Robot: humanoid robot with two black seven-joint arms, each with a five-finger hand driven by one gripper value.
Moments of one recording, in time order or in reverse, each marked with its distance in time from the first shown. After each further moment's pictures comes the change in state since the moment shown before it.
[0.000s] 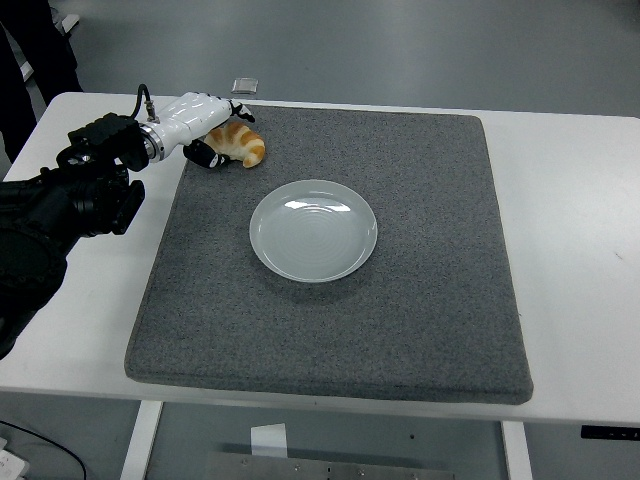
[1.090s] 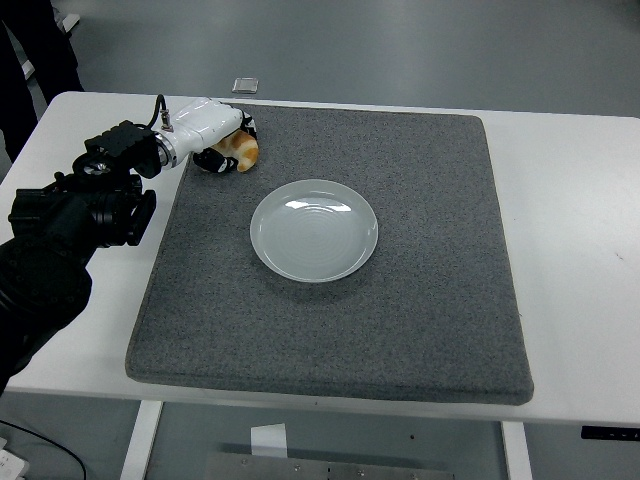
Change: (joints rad) left arm 0.027 -0.062 0.076 0.109 -0.012 0.045 0.006; right arm 0.000 0.000 0.000 0.000 0.000 0.000 0.000
